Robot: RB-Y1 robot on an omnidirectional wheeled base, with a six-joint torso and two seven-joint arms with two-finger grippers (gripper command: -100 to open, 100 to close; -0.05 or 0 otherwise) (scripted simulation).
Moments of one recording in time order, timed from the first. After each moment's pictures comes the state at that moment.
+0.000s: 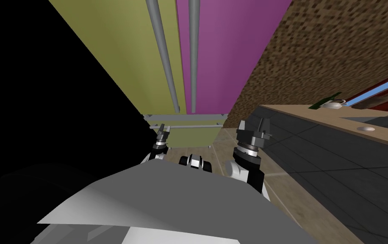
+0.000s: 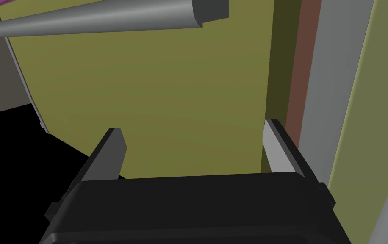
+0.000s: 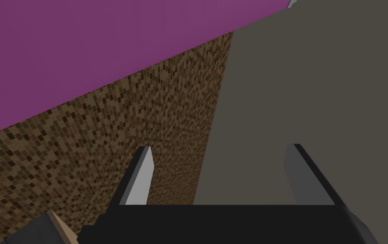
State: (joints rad) left arm 0.47 0.18 0.05 -1.81 0.02 -0.84 0.11; right arm 0.48 0.02 0.07 -2.31 -0.03 -0.54 -0.06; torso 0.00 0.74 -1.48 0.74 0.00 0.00
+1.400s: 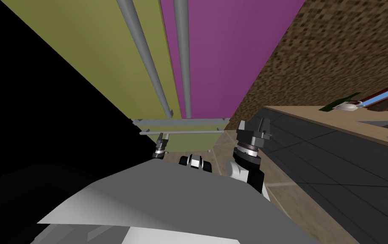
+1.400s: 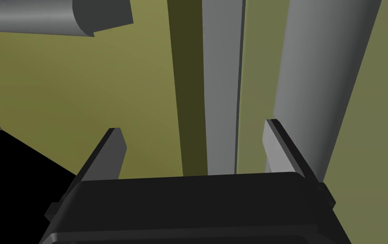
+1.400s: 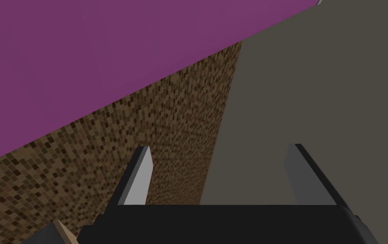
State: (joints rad) left arm 0.48 0.16 0.06 -1.47 0.04 -1.10 0.15; right arm 0.48 0.02 0.07 -2.31 -0.03 -0.54 -0.06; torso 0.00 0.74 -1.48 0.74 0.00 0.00
